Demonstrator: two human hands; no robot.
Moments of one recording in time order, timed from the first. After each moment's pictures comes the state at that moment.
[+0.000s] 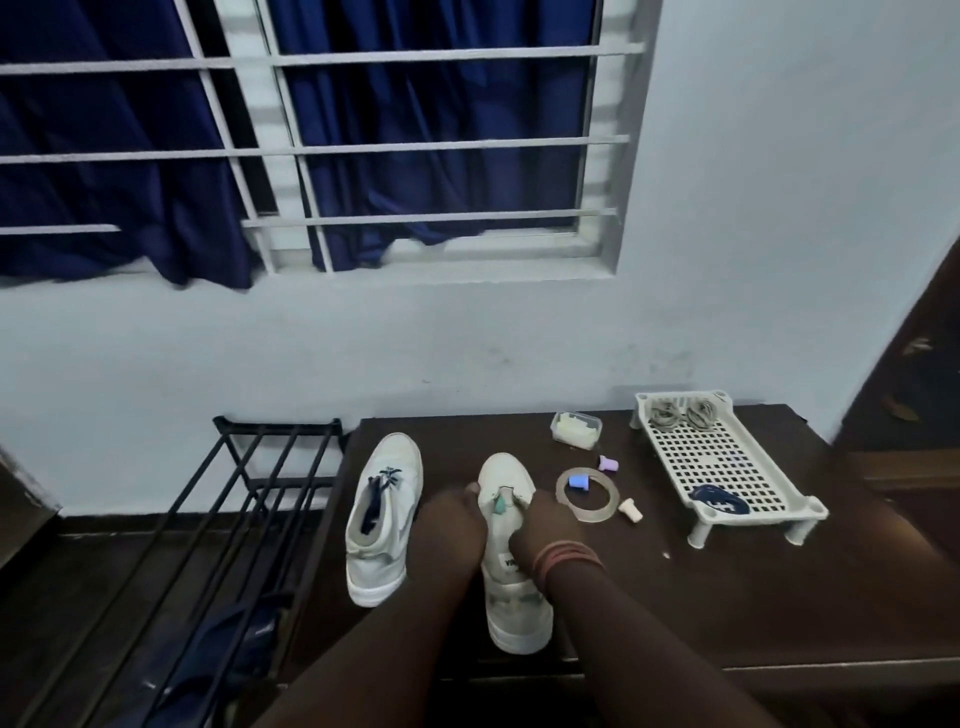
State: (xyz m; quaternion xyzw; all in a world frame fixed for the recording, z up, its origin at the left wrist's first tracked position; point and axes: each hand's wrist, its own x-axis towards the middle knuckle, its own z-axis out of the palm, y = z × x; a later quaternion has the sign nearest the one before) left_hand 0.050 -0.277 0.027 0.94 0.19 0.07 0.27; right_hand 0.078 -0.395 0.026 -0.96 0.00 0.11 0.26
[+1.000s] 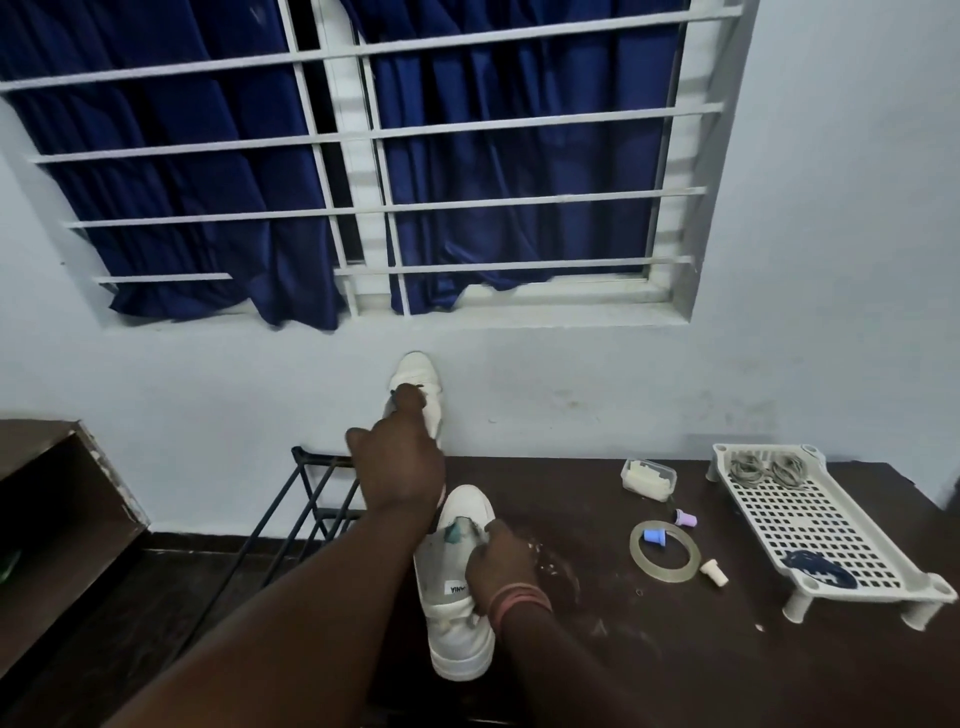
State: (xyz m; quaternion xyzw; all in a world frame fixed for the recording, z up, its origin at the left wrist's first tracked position) left_hand 0.063 -0.149 0.145 0.92 0.23 0.31 0.10; right_hand 0.065 -0.262 0.025 -0.92 -0.06 0.07 0.39
